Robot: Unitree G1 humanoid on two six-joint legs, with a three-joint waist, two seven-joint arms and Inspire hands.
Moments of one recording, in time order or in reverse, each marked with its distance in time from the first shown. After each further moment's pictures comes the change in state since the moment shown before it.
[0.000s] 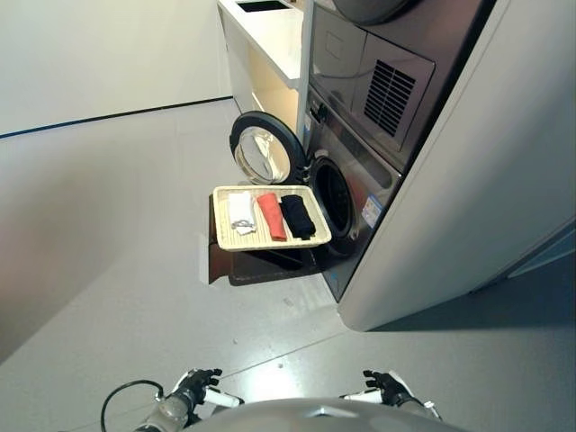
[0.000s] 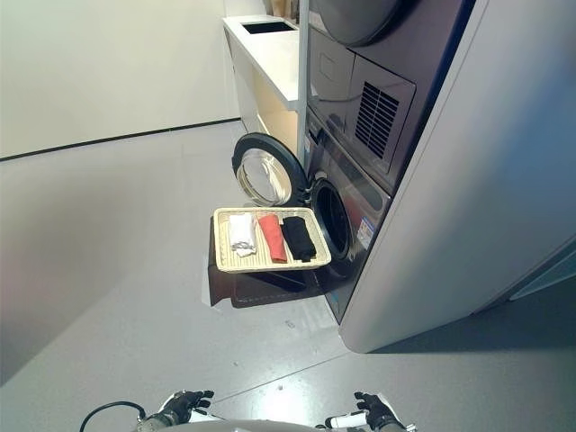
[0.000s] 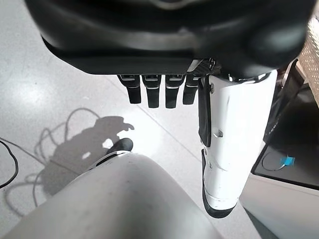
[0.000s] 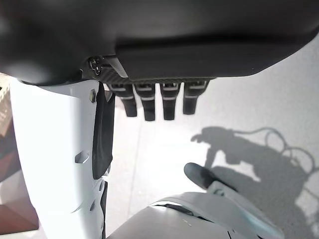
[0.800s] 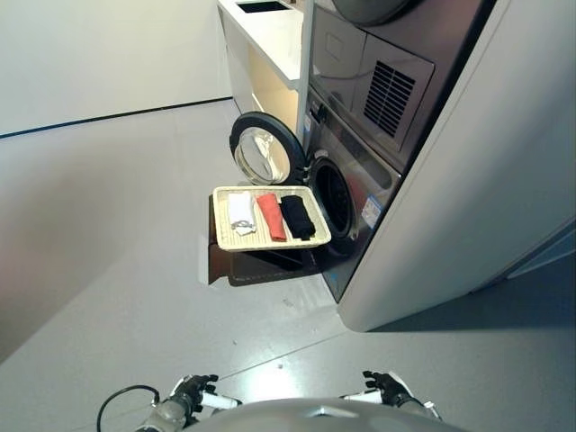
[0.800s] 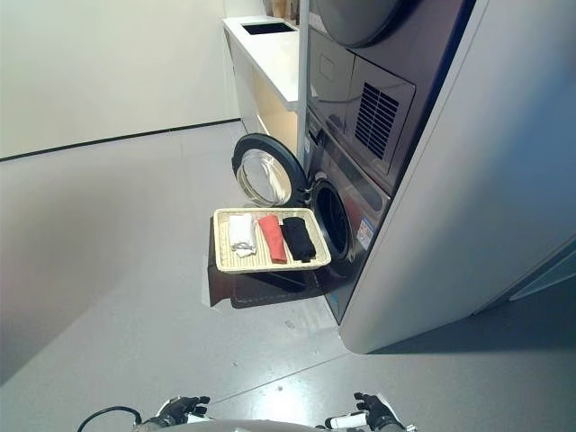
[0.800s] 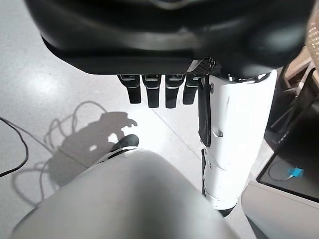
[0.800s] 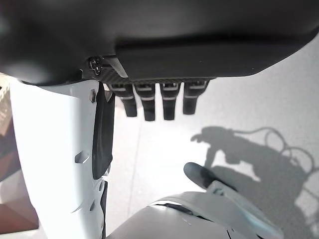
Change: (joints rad) left arm -0.001 -0.007 0.044 0.041 -0.033 0.035 -0.013; right arm 0.001 0.000 0.000 0.001 0.000 0.002 0.009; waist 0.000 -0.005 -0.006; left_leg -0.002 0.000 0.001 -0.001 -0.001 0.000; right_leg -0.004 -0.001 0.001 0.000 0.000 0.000
